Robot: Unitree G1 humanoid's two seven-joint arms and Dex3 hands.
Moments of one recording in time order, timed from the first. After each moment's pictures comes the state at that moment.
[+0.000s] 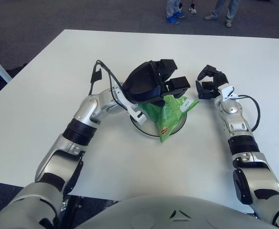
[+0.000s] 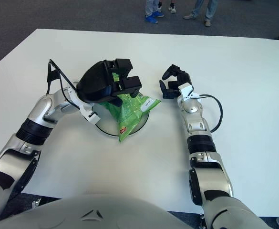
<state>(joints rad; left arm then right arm) -0.59 0.37 -0.32 0.04 0.95 -0.85 0.27 -0.45 -0.28 -0.03 0.50 -0.11 -0.10 0.00</state>
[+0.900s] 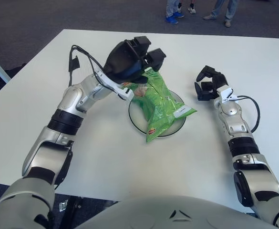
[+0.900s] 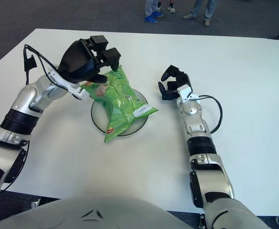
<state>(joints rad) -0.66 0.46 -0.24 0.17 0.89 -0.71 0.33 -0.42 -0.29 -0.01 0.47 -0.13 -0.12 -0.01</state>
